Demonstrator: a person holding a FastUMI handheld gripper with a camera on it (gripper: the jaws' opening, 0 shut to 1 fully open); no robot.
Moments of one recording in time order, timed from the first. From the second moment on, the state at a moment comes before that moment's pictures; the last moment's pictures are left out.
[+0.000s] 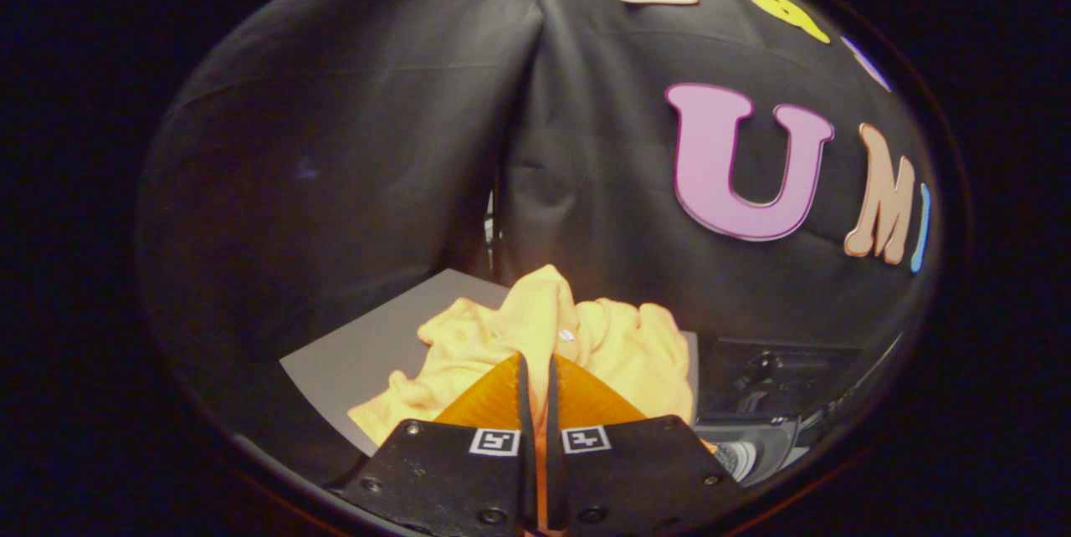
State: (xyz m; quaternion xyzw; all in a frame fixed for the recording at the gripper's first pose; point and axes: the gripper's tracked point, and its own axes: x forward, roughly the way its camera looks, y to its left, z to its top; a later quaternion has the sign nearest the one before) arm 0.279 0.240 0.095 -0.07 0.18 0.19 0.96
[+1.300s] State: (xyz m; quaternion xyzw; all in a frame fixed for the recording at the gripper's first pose) arm 0.317 -0.059 0.034 -0.08 0.15 -0.04 0.98
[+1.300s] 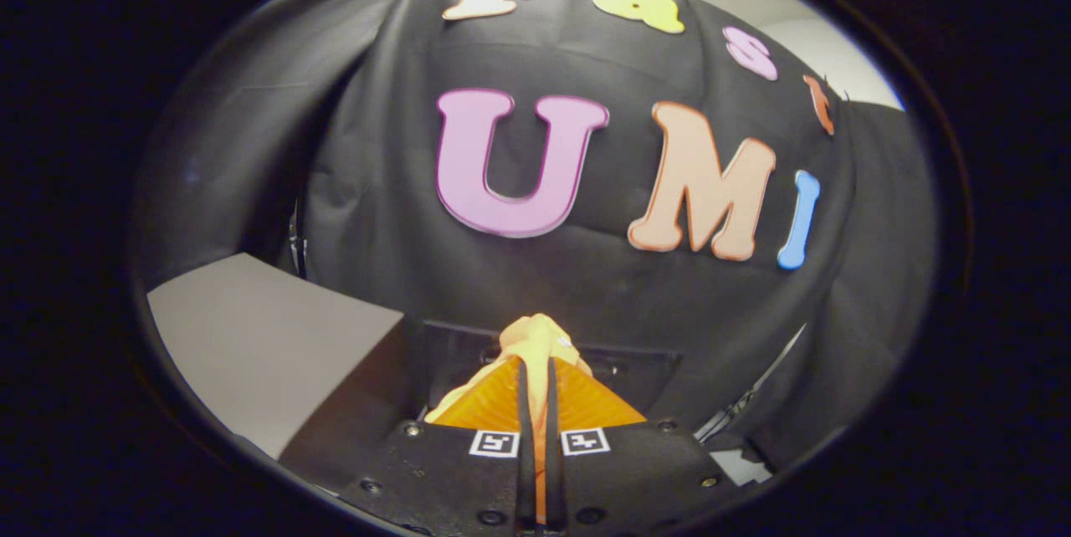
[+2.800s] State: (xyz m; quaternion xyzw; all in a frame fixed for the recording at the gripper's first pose) arm 0.232 -0.101 -0.119 0.08 0.25 -0.11 0.96
